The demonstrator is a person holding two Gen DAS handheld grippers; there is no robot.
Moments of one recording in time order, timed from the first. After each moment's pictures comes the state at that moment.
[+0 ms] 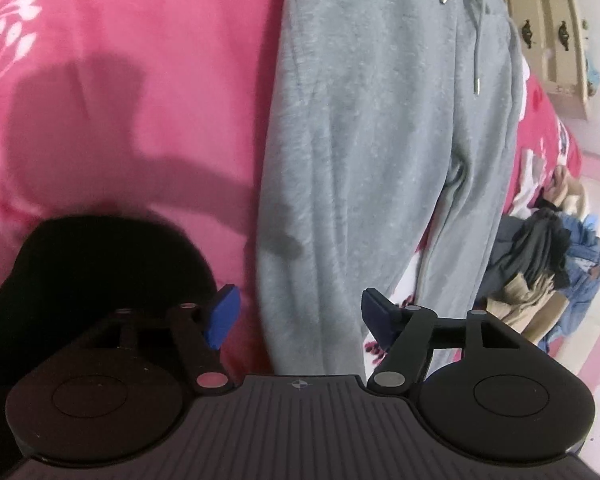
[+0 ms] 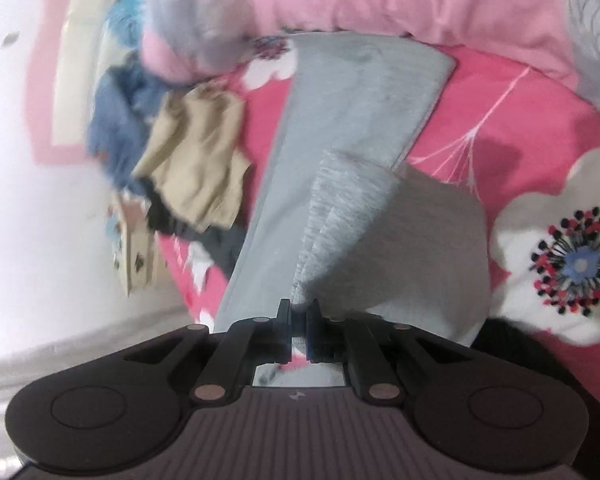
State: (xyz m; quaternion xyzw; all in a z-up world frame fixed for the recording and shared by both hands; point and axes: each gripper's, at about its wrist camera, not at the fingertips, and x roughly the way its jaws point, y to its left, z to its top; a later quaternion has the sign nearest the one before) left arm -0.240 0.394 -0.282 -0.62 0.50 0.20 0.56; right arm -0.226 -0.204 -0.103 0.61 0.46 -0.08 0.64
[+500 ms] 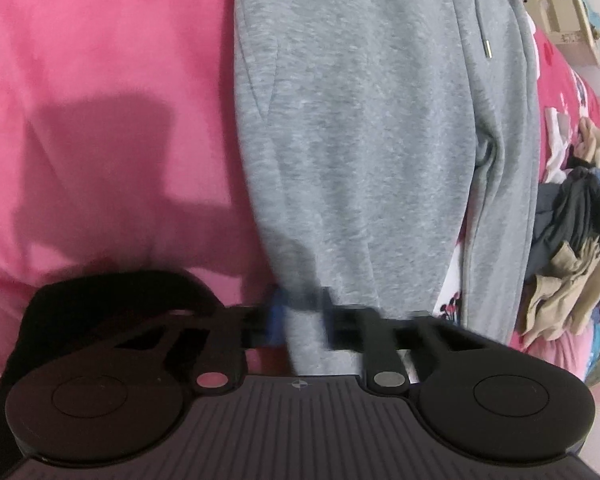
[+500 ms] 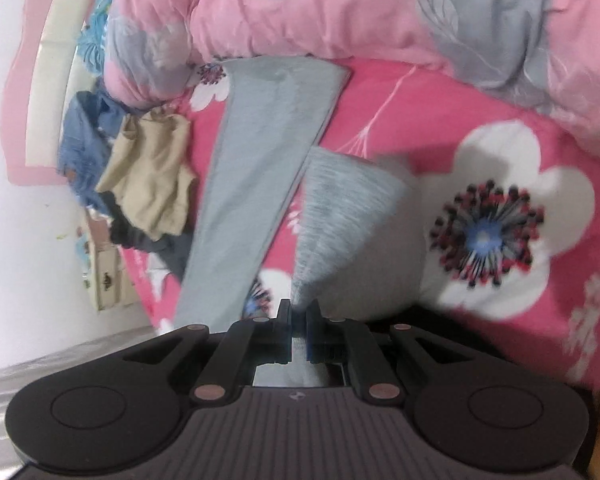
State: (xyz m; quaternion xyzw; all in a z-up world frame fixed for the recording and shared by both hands) left arm -0.202 0.387 -0.295 -0.54 0.55 0.19 0.60; right arm -0.311 -0.222 -0.127 0.58 0.46 -0.15 0.65
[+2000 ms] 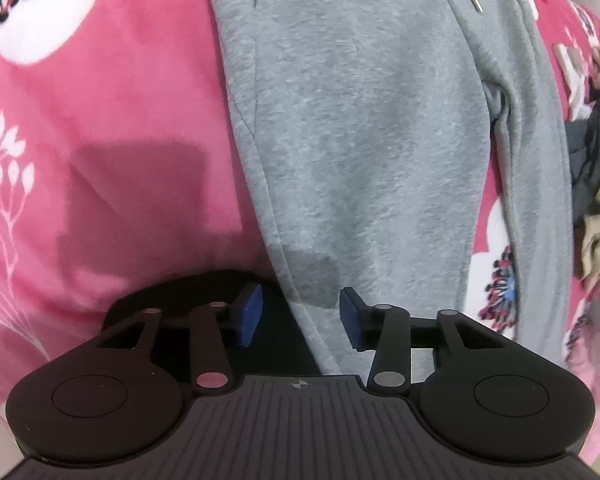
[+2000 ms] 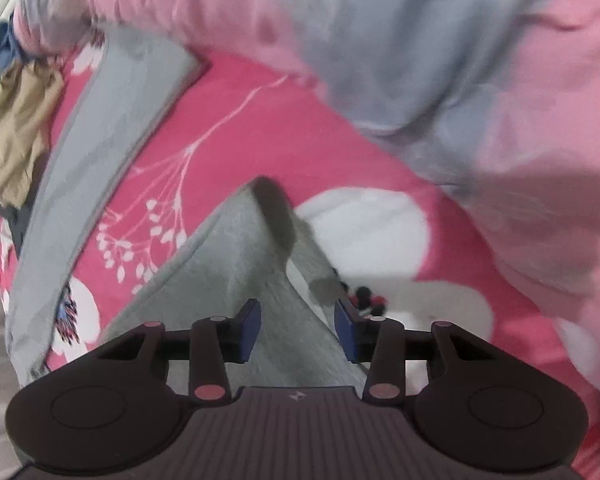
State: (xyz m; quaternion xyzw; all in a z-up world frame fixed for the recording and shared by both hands) left arm -0.205 0.383 -0.279 -0.42 0.62 0.19 0.63; right arm -0.333 -0.257 -0.264 0.42 0.58 -0.20 0.67
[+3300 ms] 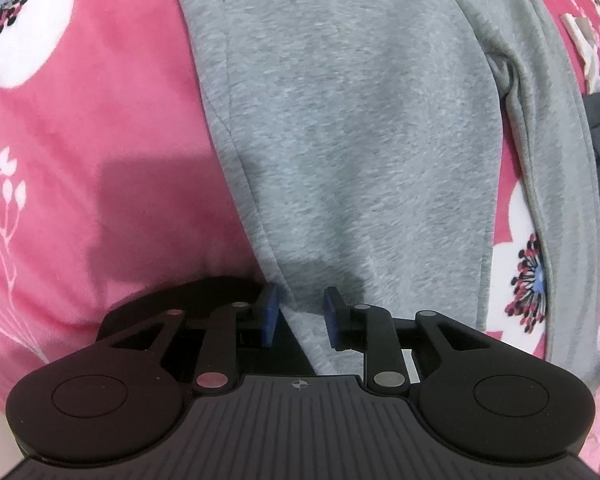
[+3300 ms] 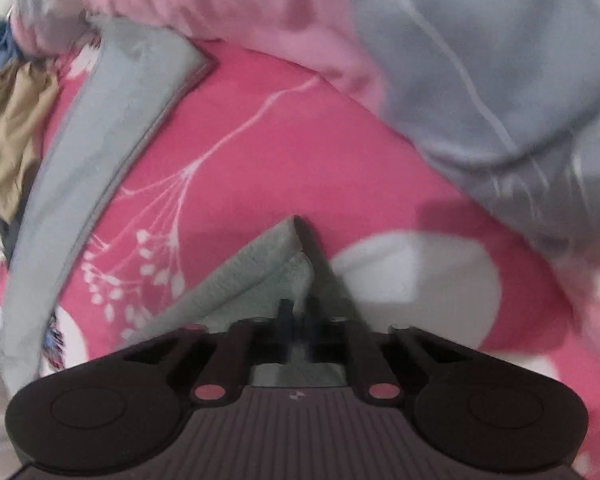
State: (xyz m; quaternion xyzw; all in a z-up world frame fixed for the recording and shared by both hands) left arm -0.192 0.362 -0.297 -0.37 0.65 0.20 0.63; right arm -0.315 -0.253 -0.285 0.43 0.54 -0.21 0.69
